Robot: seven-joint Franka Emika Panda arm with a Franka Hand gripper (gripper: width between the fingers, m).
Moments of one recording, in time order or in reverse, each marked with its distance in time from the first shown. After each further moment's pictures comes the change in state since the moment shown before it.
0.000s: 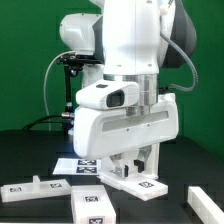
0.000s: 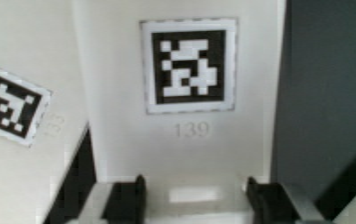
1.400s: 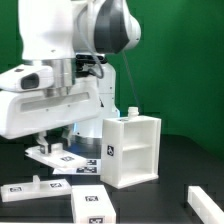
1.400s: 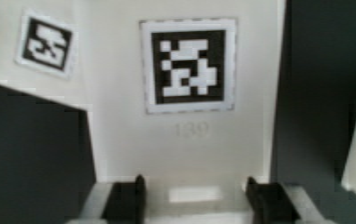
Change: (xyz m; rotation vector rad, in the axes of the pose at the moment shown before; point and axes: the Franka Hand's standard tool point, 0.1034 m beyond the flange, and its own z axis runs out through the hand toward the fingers) arm -0.150 0.072 -0.021 0.030 -0.016 -0.147
